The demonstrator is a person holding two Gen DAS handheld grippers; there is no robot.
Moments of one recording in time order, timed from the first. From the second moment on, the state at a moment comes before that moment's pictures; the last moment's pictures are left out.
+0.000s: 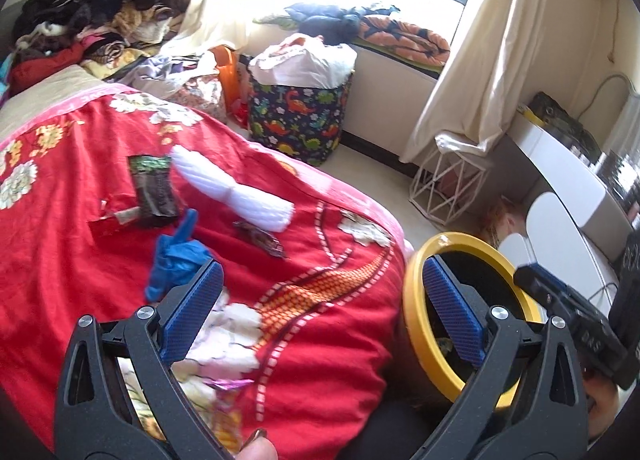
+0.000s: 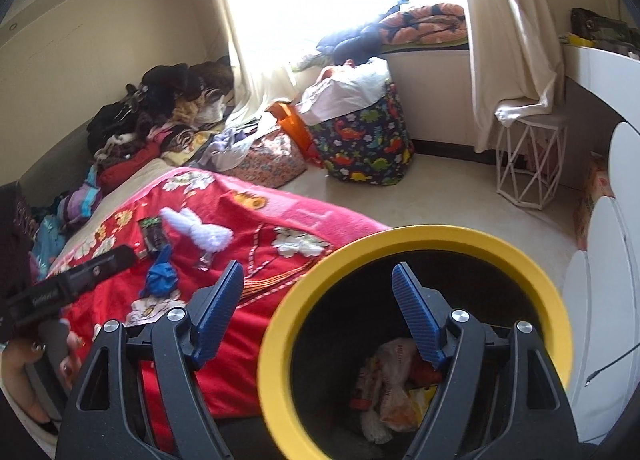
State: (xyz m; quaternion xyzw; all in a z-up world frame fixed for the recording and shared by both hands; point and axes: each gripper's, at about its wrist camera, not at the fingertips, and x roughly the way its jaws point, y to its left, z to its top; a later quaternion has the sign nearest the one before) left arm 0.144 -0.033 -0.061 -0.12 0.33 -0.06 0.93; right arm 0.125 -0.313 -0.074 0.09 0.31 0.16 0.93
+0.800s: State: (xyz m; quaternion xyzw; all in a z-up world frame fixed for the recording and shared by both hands) left arm 0.164 0.070 -0.107 -0.21 0.39 0.01 0.90; right arm 0.207 -0.156 -0.130 0.03 0.39 0.27 0.88
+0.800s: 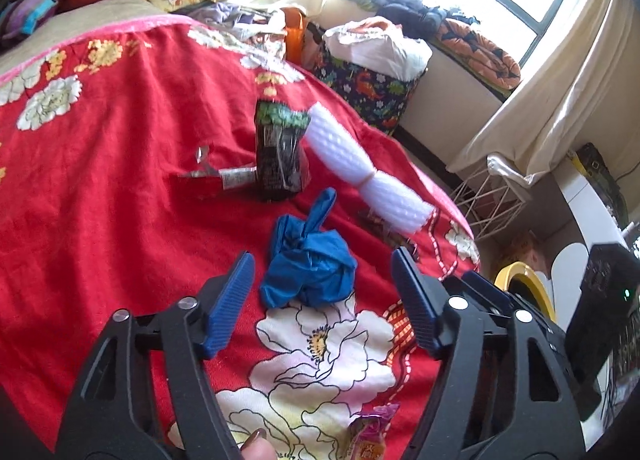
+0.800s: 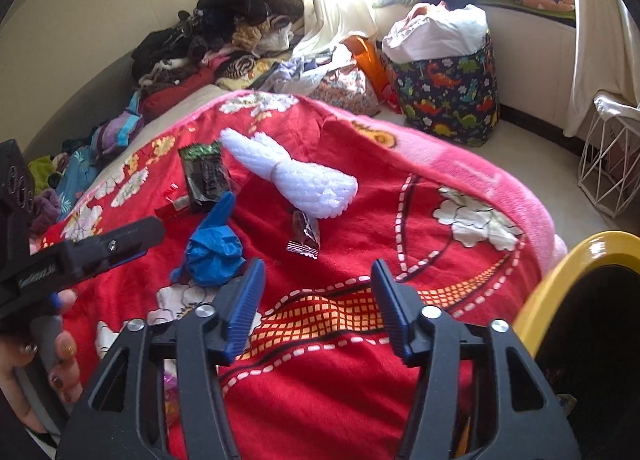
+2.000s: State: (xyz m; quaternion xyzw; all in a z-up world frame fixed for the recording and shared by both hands) left arm 0.166 0.047 -0.129 -0.19 0.42 -0.03 0.88; right arm 0.164 -0.191 -0.111 0.07 0.38 0.28 0.88
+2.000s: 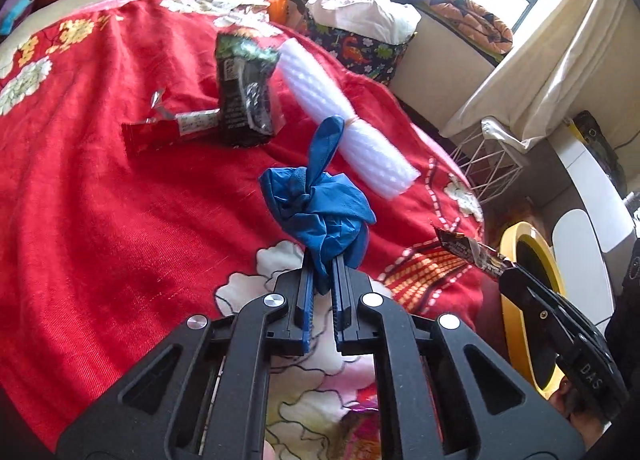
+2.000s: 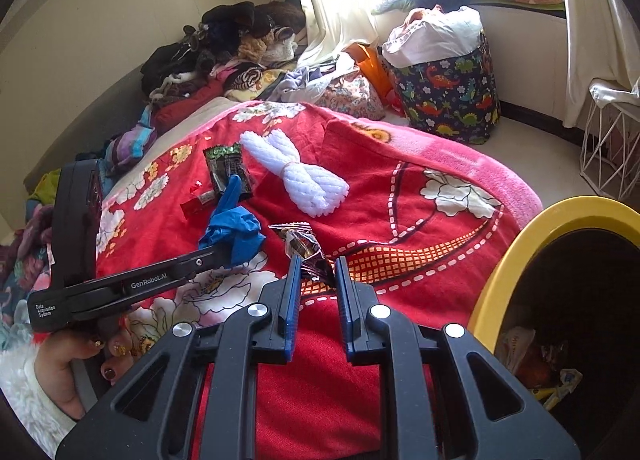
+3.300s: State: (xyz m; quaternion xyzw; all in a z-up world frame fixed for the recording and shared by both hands) left arm 0.139 -0.051 -0.054 -0.13 0.36 -0.15 0.91; right arm 0.131 -0.315 -0.060 0.14 0.31 0.18 0.92
